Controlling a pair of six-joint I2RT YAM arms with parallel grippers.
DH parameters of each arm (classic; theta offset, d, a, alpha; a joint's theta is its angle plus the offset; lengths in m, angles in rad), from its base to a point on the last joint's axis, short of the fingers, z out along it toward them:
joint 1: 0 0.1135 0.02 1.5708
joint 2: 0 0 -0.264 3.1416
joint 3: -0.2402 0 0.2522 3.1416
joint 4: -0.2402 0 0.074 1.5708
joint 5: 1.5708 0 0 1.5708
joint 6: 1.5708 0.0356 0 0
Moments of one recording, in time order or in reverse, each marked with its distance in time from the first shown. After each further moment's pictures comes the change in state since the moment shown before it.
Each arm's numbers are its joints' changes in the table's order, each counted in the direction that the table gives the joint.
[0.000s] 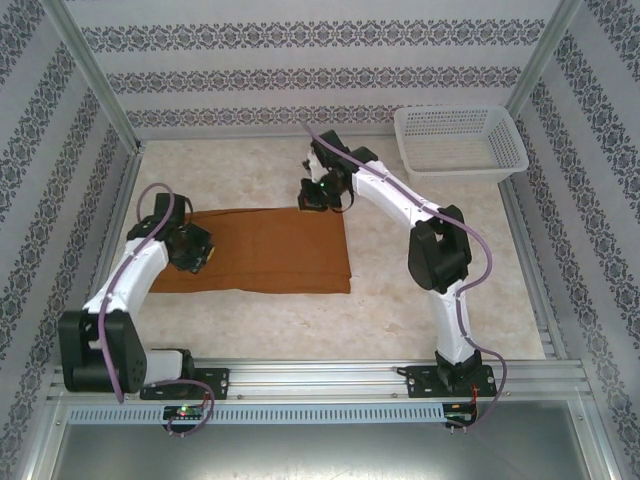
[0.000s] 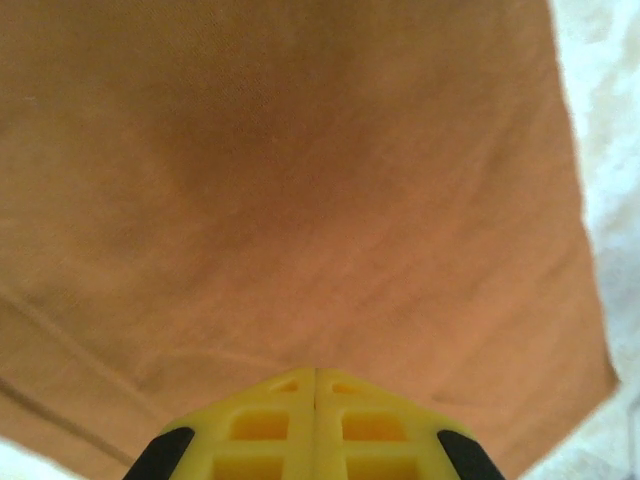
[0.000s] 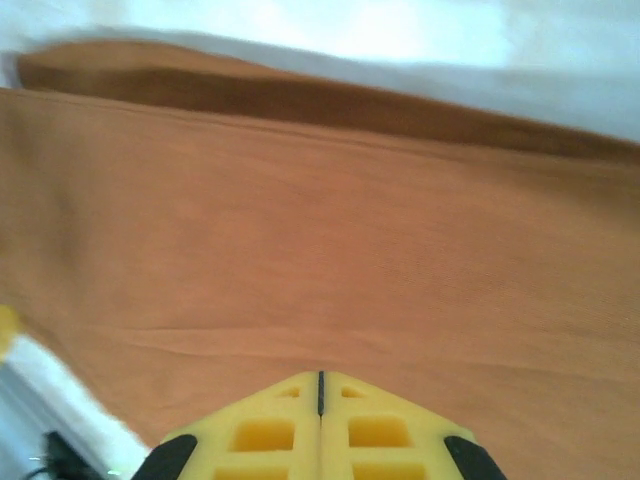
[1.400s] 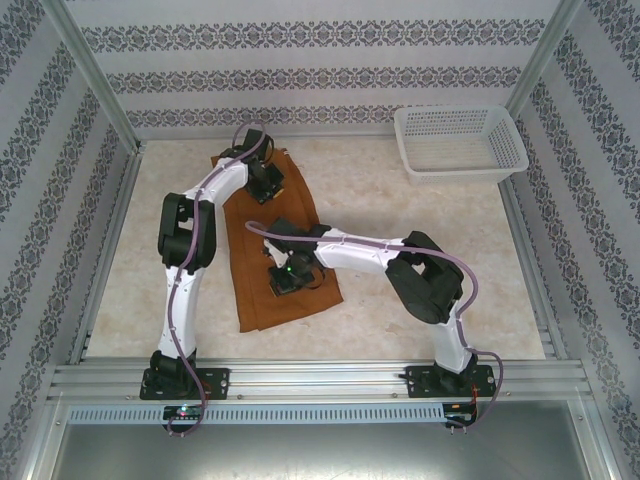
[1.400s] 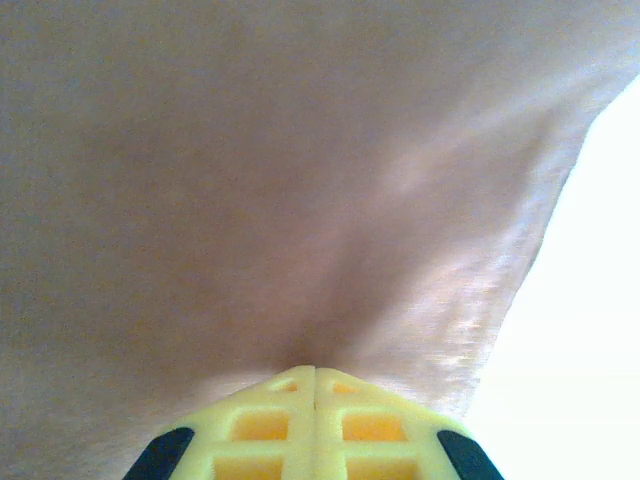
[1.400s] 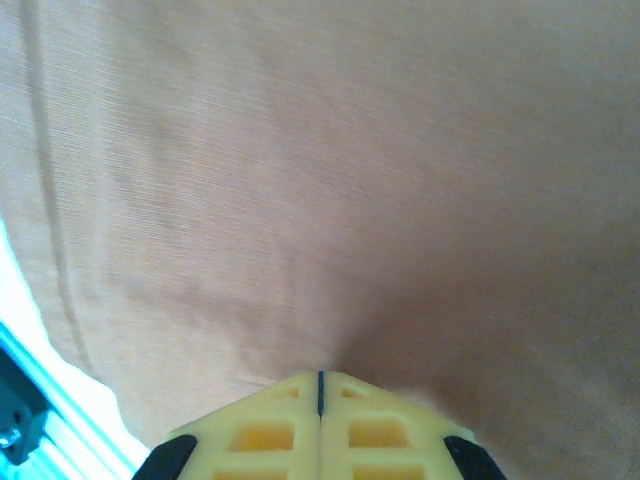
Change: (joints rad) left arm -0.256 -1.000 -1.083 -0.020 0.037 0.167; right arm 0.383 0.126 0.448 0.245 0.052 0.024
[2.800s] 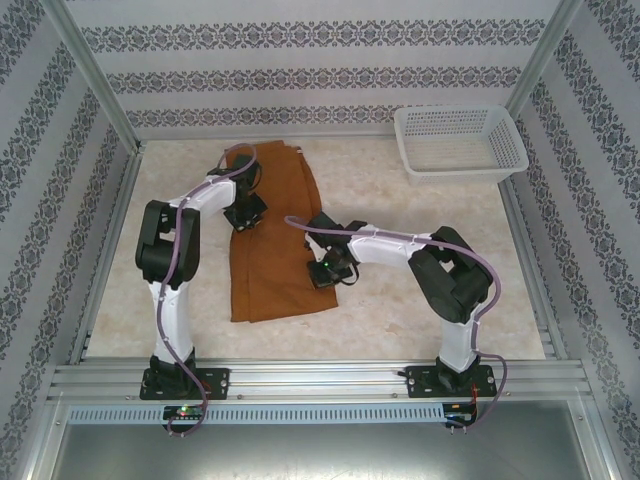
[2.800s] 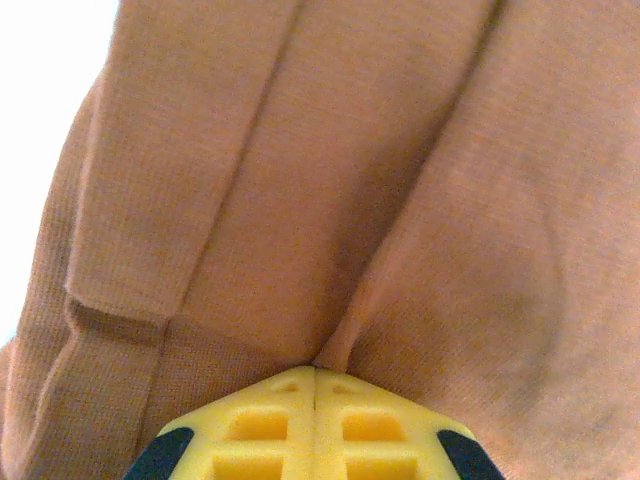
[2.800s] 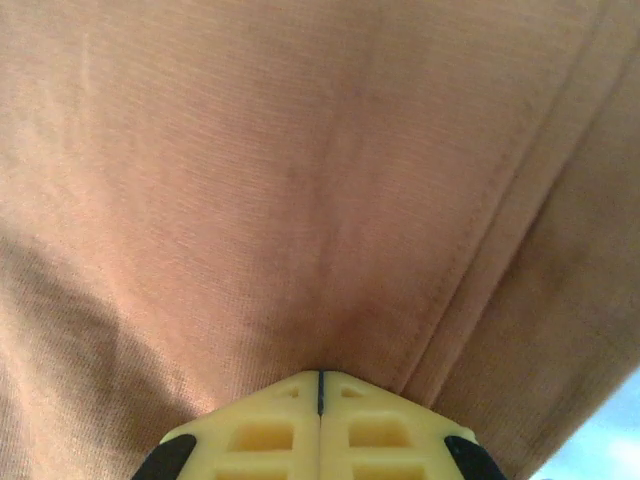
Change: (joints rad) left arm 0.006 0.217 0.397 -0.042 -0.179 0.042; right arm -0.159 0.127 0.284 0.063 0.092 -0.059
